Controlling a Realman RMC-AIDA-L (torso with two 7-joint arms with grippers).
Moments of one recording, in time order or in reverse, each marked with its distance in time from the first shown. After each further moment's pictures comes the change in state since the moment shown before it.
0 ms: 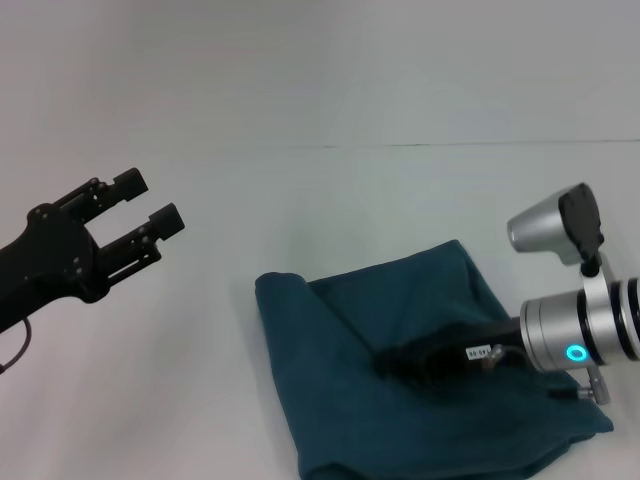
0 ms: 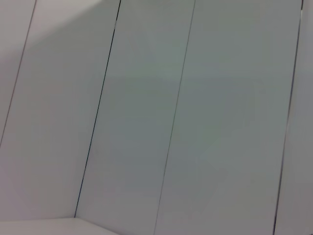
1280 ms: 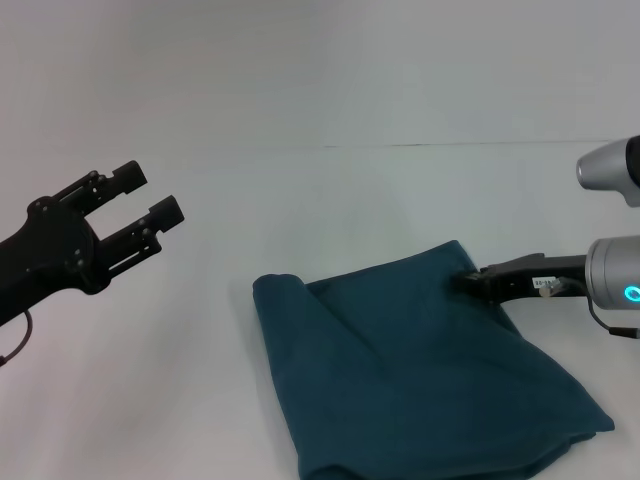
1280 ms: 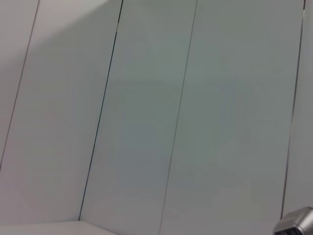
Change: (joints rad) left arm -0.016 0.005 -0.011 -0.017 0.000 -0.013 0.017; right arm -0.117 -0.005 -0.014 -0.302 -0.083 0.131 0.195
